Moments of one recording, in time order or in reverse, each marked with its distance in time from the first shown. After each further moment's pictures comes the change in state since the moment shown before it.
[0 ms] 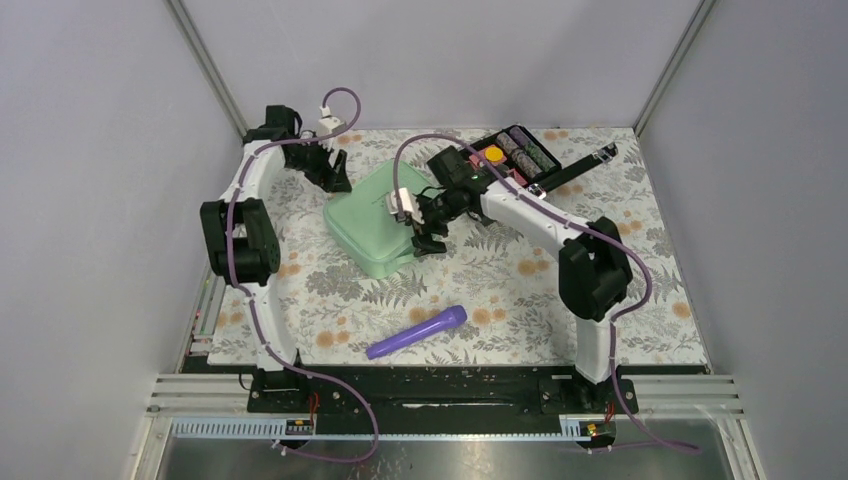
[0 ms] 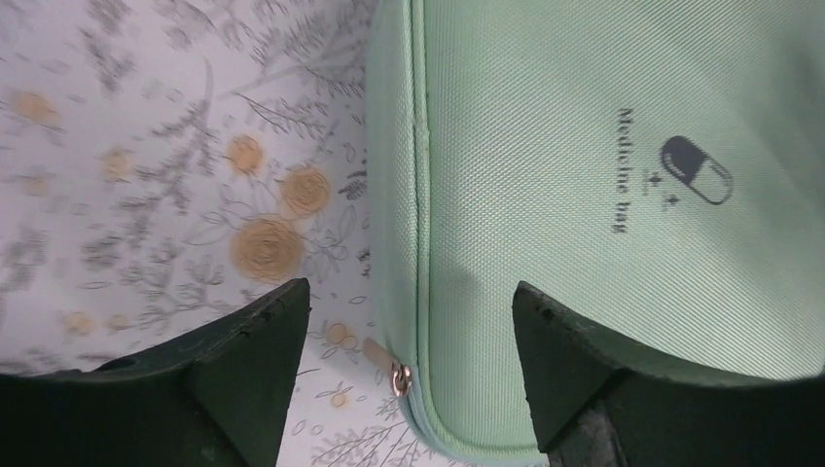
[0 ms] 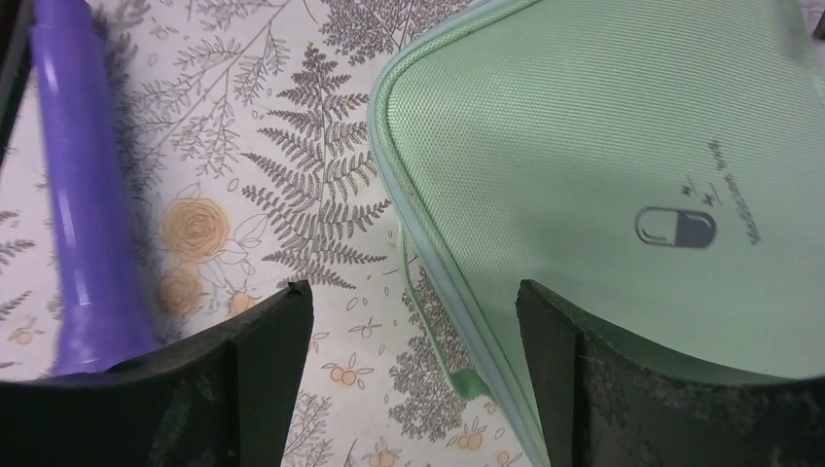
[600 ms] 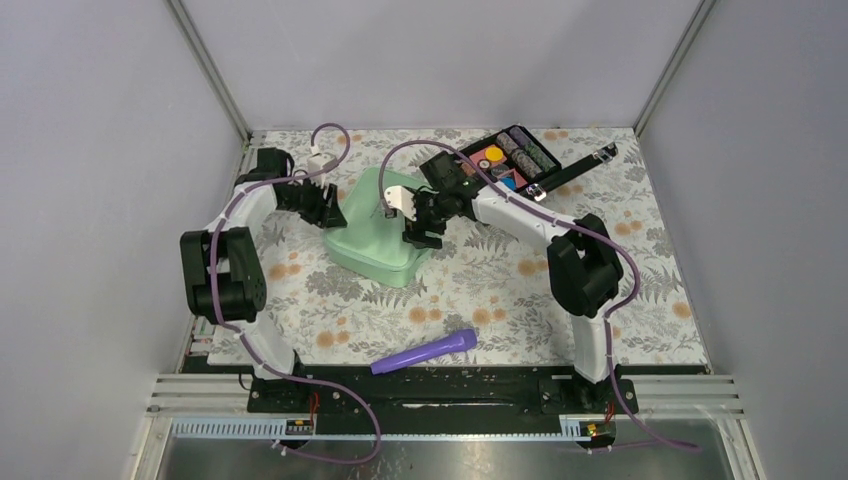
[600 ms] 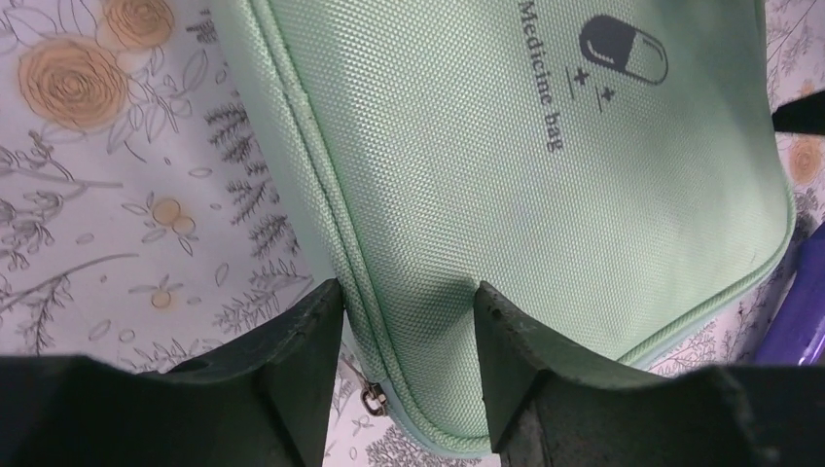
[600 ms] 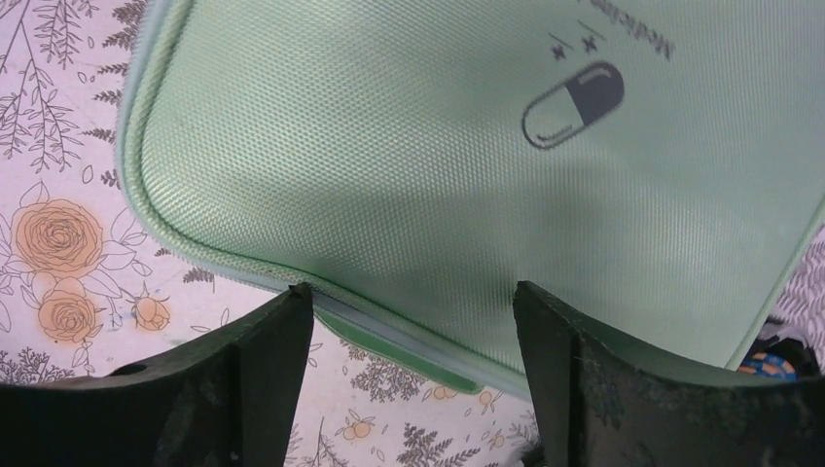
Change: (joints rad) left arm 0.028 -0.255 -0.533 0.189 0.051 -0.136; right arm 0.038 0.083 -0.005 0.138 0.303 0.143
